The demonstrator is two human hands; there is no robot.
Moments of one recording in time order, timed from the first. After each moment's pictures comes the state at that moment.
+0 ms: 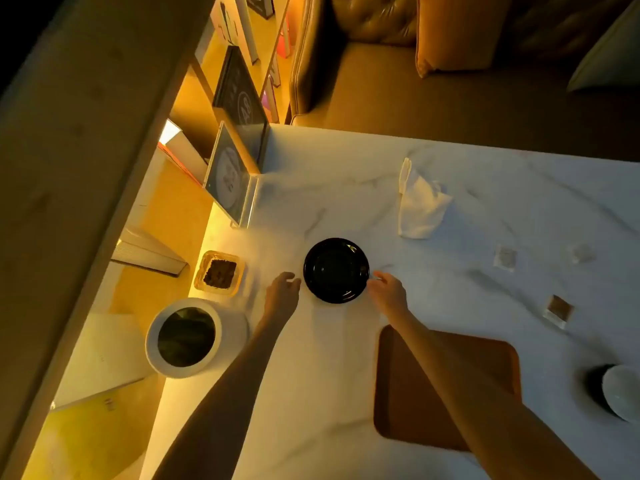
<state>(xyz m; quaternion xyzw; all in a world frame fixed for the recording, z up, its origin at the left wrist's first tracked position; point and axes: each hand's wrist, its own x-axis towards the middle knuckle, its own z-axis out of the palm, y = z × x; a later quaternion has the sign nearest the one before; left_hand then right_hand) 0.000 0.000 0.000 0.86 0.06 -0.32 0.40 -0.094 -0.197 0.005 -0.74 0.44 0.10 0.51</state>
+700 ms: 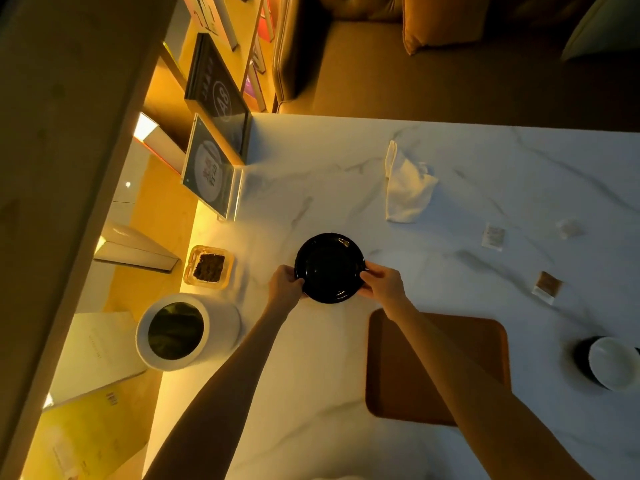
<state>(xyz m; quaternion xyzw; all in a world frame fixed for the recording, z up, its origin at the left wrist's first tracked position) -0.006 -0.031 -0.006 0.82 0.12 -0.36 0.43 -0.108 -0.215 -0.005 -0.61 0.44 0.08 0.66</state>
